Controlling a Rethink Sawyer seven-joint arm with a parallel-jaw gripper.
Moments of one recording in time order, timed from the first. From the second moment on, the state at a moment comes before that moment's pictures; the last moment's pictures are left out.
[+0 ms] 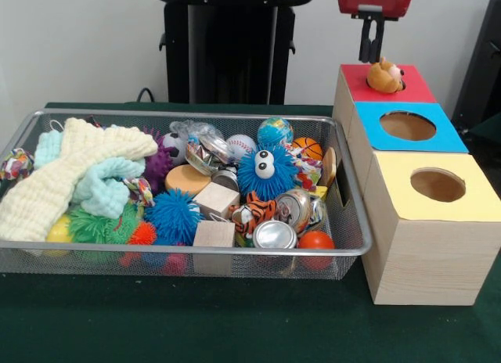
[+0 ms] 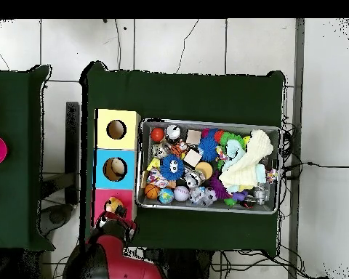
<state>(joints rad) 0.13 -0.95 -0.03 2.40 0.34 -0.18 1.97</state>
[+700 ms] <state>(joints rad) 0.21 -0.98 -0.02 2.49 0.34 -0.22 1.98</state>
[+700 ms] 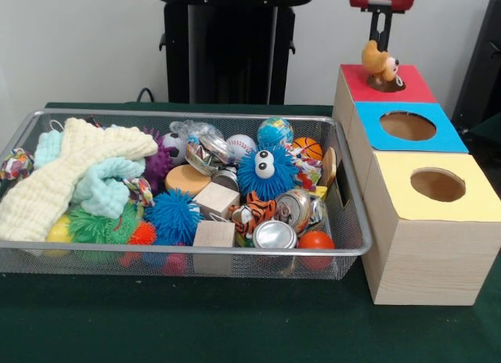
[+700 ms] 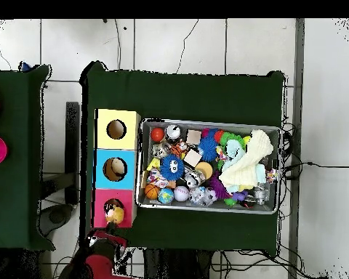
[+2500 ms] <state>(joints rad) 0.16 -0.92 -0.03 2.46 0.32 -0.10 2.01</state>
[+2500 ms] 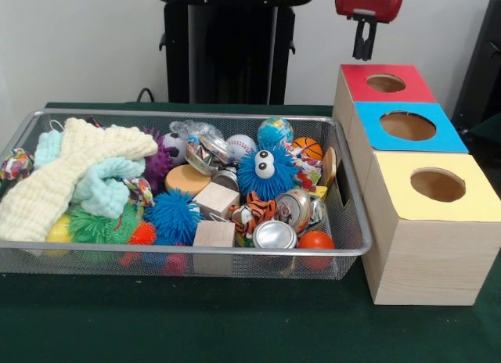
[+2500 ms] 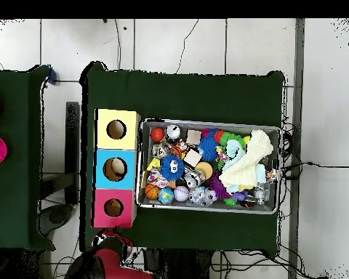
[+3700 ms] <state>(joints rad) 0.02 -0.94 -0.03 2.26 0.23 0.10 2.01</state>
